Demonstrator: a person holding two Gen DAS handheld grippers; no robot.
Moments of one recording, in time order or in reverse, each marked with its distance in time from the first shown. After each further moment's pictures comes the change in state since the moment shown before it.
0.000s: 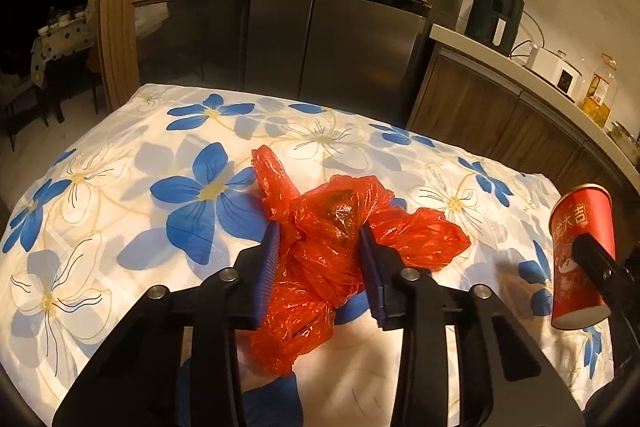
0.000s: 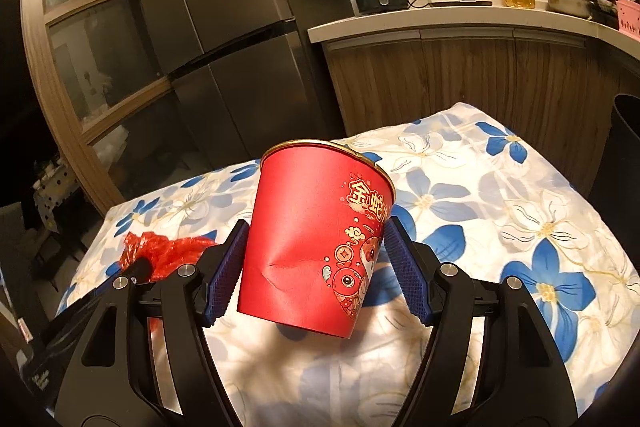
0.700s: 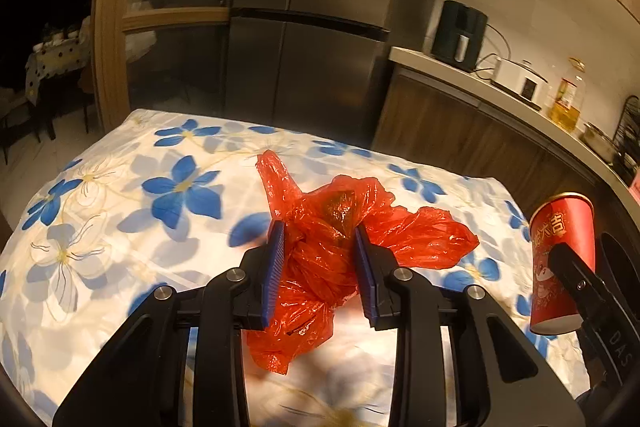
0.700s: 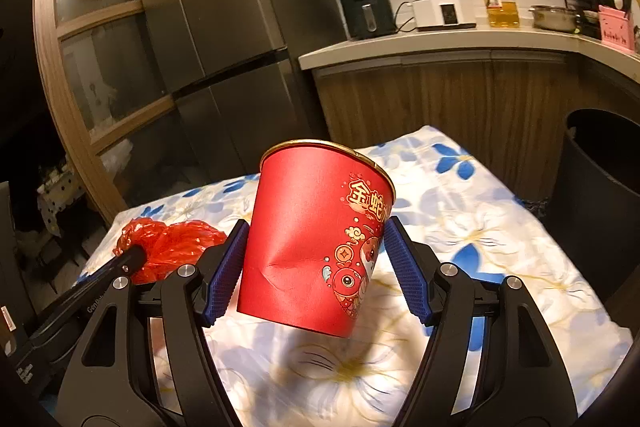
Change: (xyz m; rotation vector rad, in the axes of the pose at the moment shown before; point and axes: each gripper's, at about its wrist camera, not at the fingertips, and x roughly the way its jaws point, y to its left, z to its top) left arm -0.074 -0.061 -0.022 0.033 -0.090 -0.052; right arm -0.074 -0.042 -0.001 -0.008 -0.076 -0.001
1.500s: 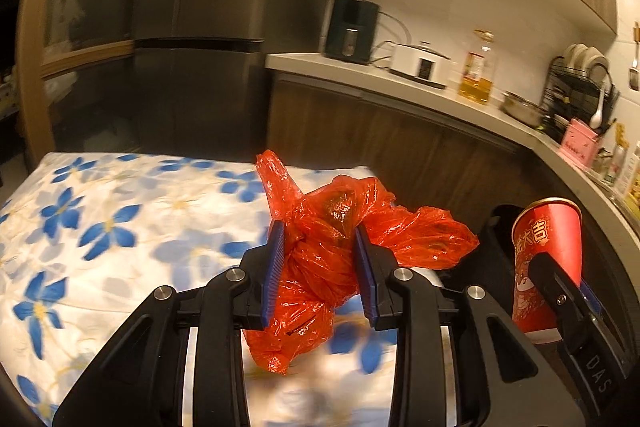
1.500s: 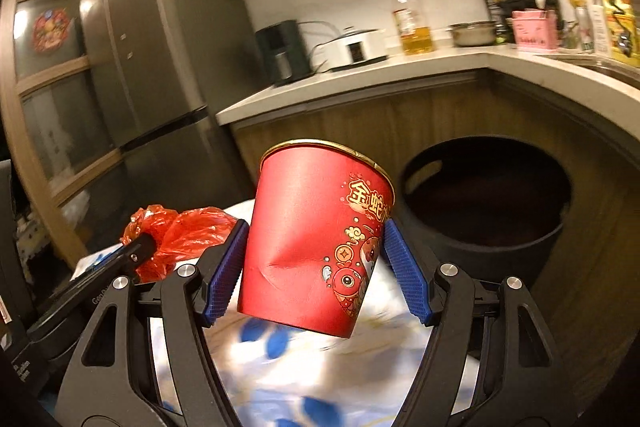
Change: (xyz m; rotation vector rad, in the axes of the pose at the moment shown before) left arm -0.046 -0.183 -0.019 0.152 -0.033 -0.234; right arm -0.100 -0.149 0.031 0.108 -0.140 -0.191
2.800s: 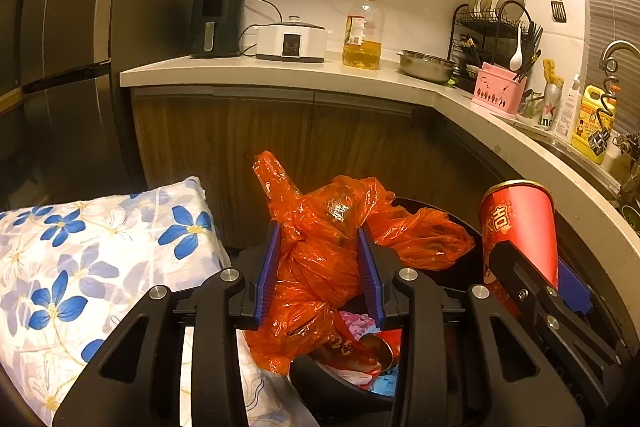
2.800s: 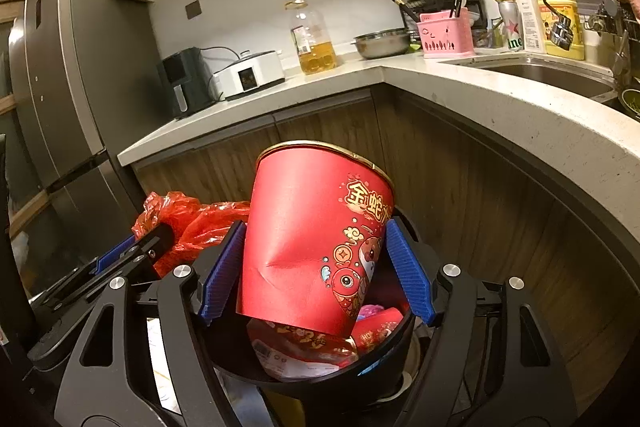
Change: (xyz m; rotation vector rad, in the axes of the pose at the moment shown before) left arm 0.077 -0.203 -0.008 0.204 0.032 -0.244; right arm 0.029 -0.158 0.051 0.079 -0.051 -0.227
